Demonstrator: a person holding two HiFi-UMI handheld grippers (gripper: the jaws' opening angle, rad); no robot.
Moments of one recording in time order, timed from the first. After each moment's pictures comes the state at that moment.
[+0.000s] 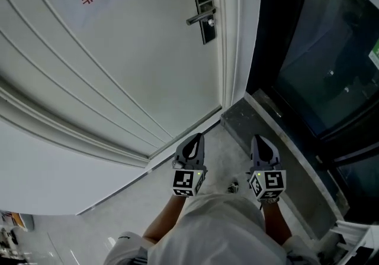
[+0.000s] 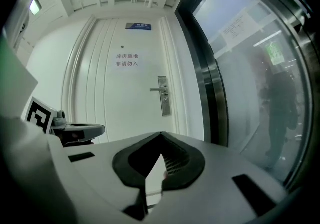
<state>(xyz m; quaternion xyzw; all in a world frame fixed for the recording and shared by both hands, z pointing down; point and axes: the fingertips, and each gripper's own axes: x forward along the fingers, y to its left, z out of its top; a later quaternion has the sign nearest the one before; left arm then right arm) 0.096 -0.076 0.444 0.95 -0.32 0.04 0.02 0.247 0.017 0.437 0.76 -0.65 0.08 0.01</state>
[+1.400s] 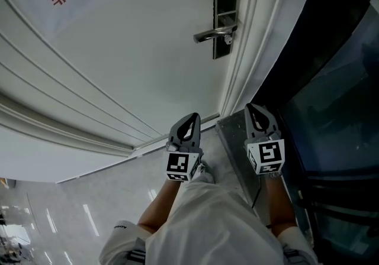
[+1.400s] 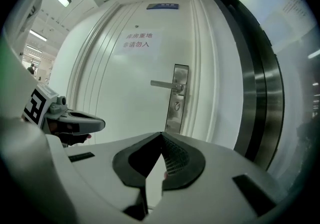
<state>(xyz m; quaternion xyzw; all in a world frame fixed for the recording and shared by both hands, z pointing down) 0.195 -0.248 0.428 0.91 -0.42 0.01 0.02 0.340 -0.230 0.399 0.62 -0.77 -0.02 0.13</state>
